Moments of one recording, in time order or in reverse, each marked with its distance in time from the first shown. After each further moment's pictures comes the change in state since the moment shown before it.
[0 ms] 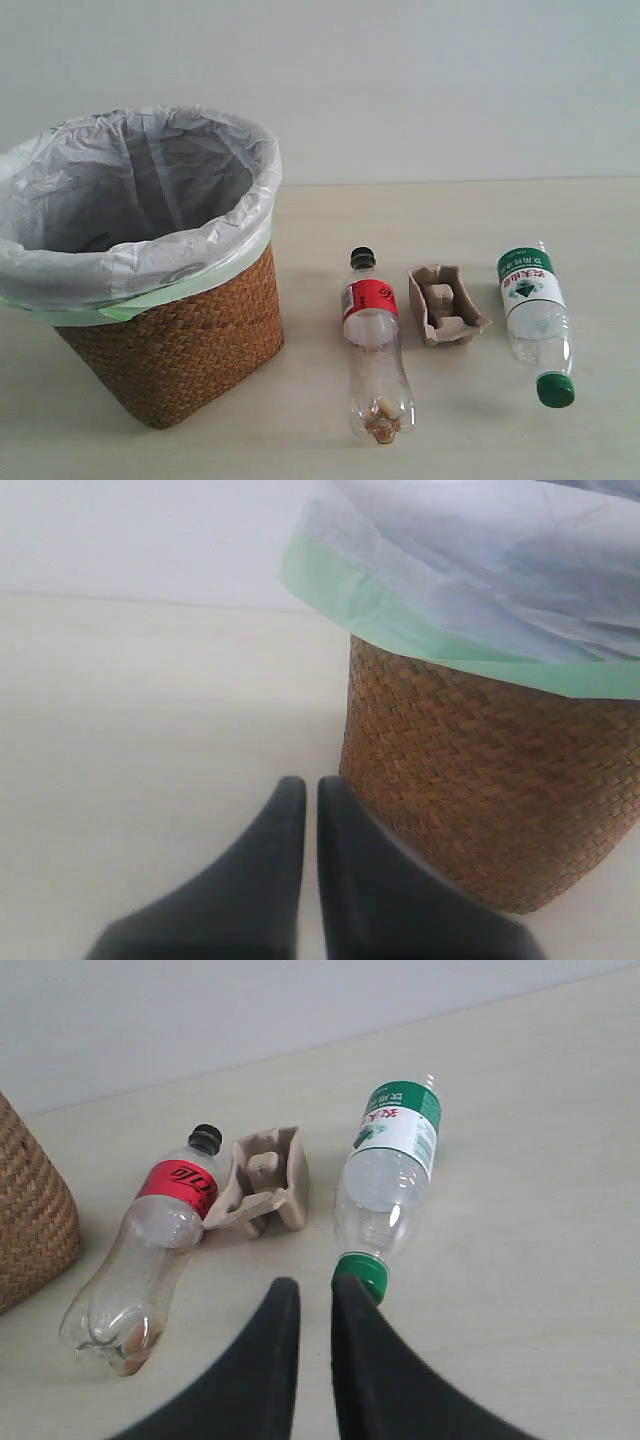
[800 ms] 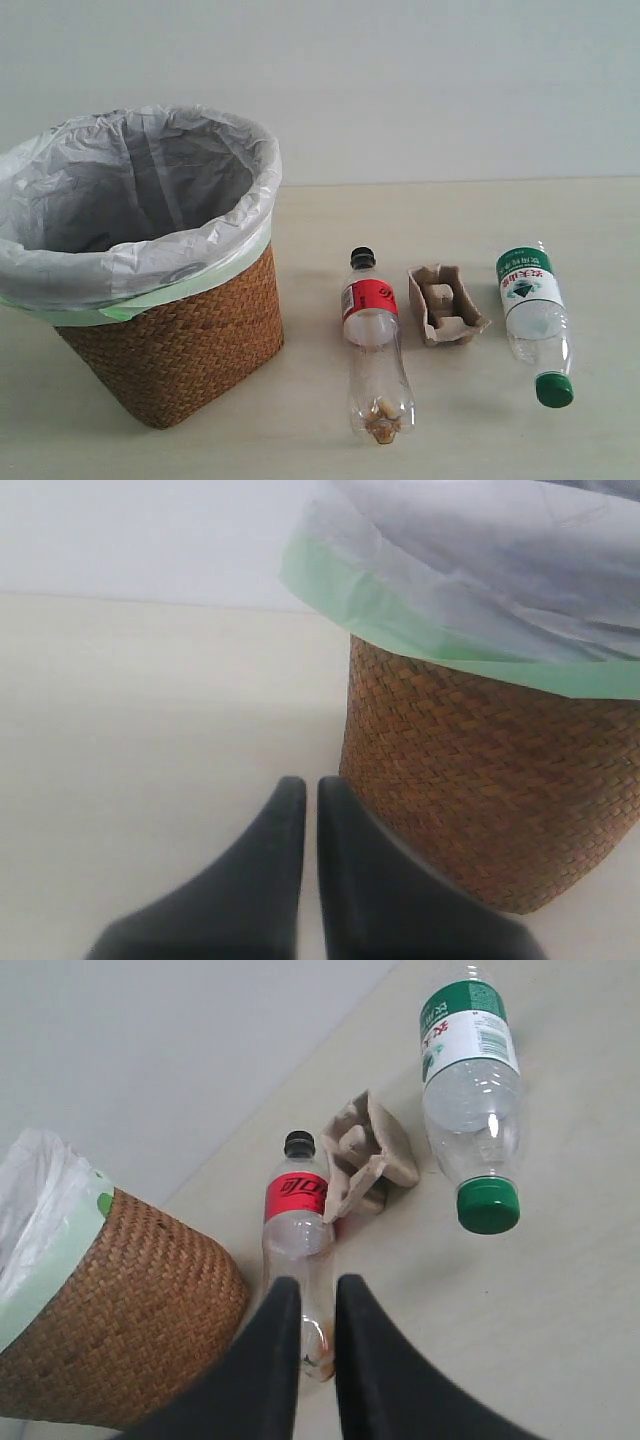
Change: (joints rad) left arm 0.000 0.000 0.000 0.000 0.000 0.000; right arm 0.000 0.000 0.000 0.308 -0.011 0.256
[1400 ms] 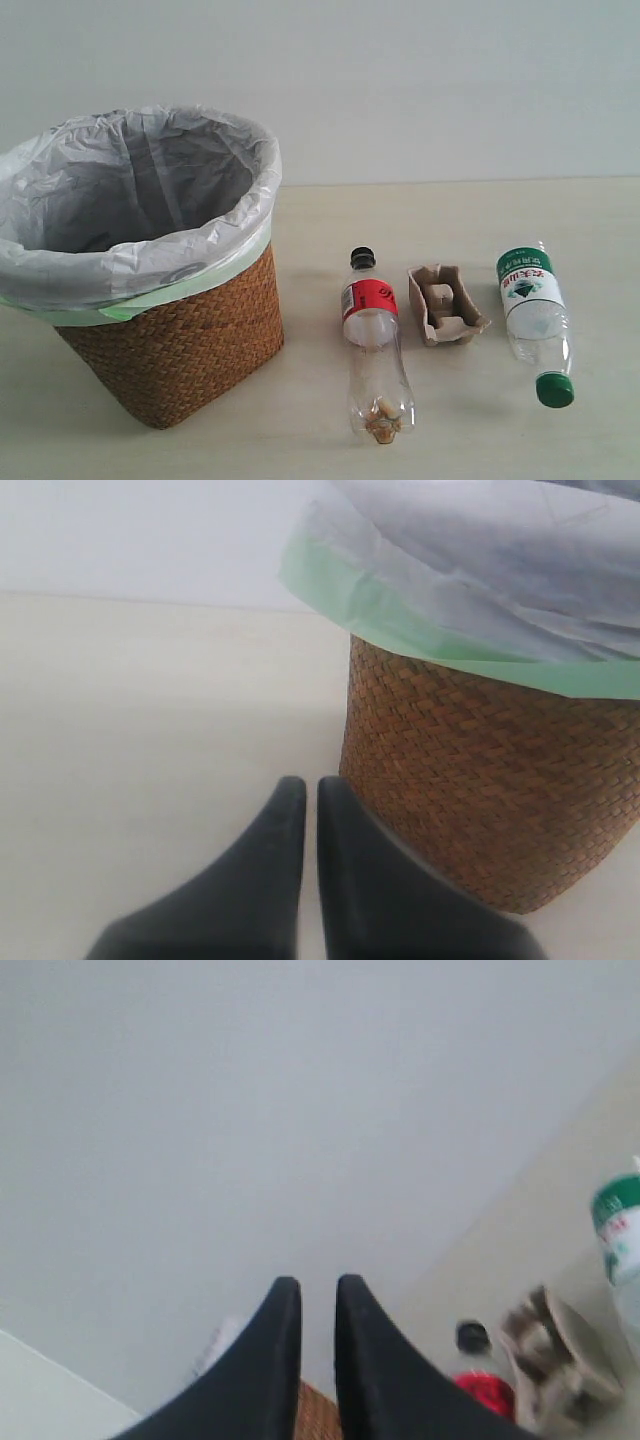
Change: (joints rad) left arm 0.000 0.000 0.000 0.000 0.000 0.000; right arm 0.000 -0.002 0.000 0.096 -0.433 0.006
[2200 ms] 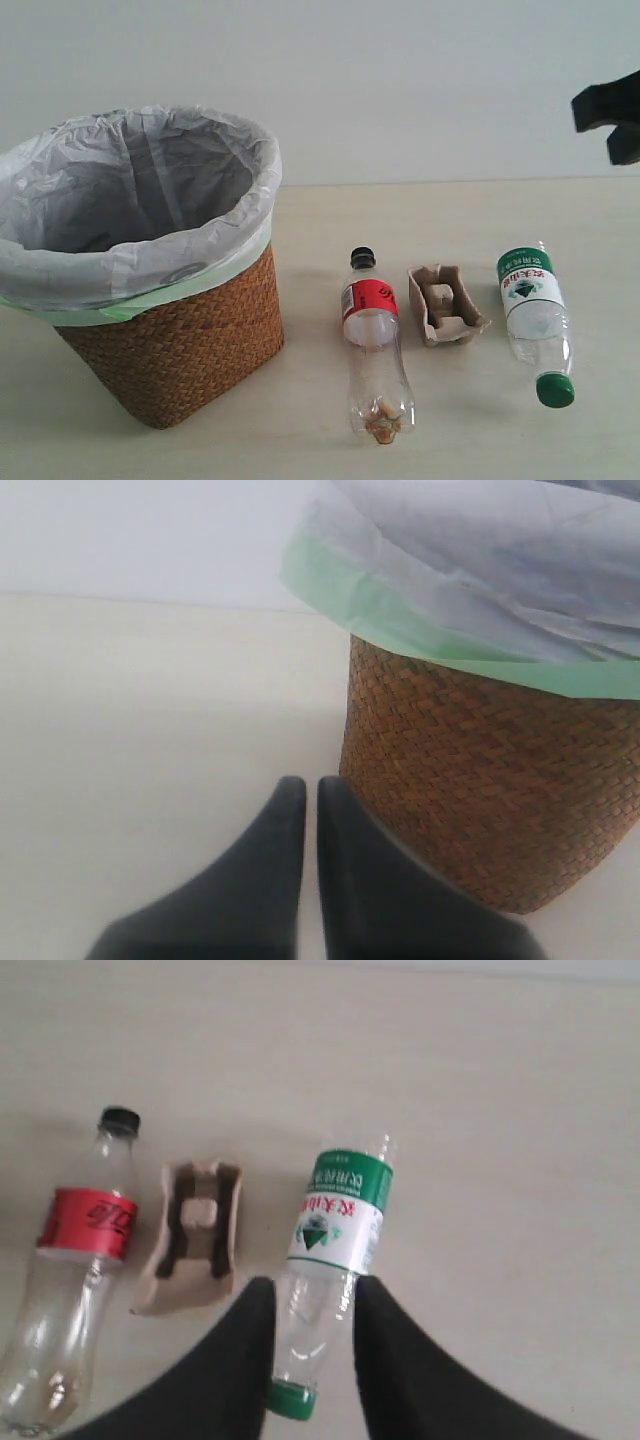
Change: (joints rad) left arm 0.000 0.000 0.000 0.000 0.000 0.000; right arm 0.002 1.183 -1.099 -0.466 0.915 -0.461
